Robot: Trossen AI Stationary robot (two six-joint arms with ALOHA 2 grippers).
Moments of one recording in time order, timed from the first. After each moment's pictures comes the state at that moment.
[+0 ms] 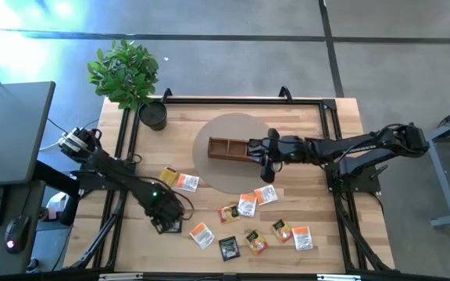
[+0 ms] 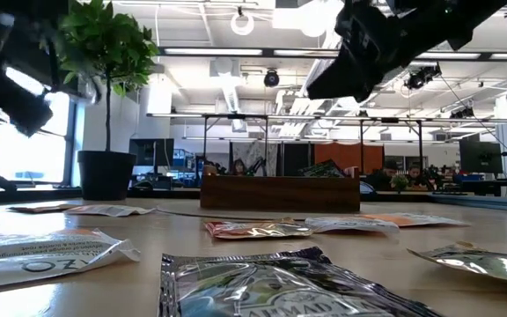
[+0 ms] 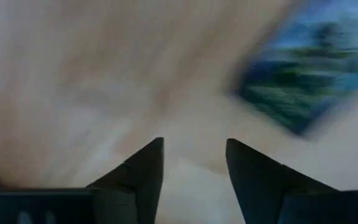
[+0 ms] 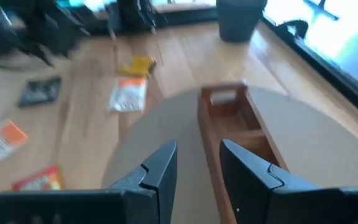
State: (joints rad) left arm -0.56 1.57 0.84 -0.87 0.25 -1.16; right arm -0.02 1.25 0.65 0.17 0.15 0.13
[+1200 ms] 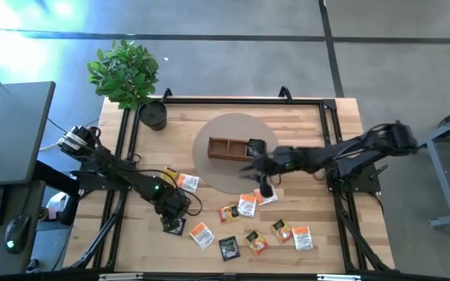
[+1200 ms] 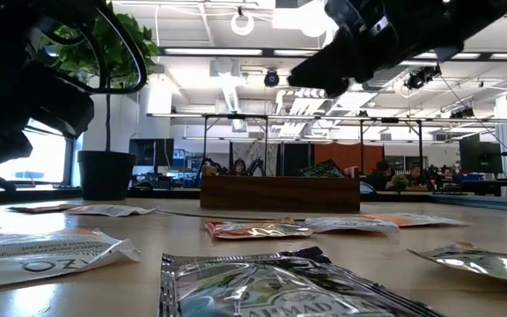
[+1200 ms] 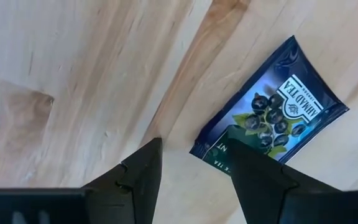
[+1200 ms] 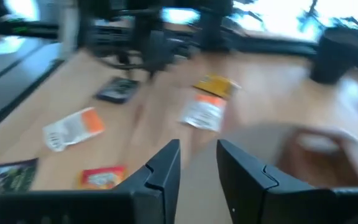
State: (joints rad) left arm -0.50 1.58 0.80 -0.60 0.20 -0.97; right arm 0.09 1.44 0.65 0.45 -0.05 -0.04
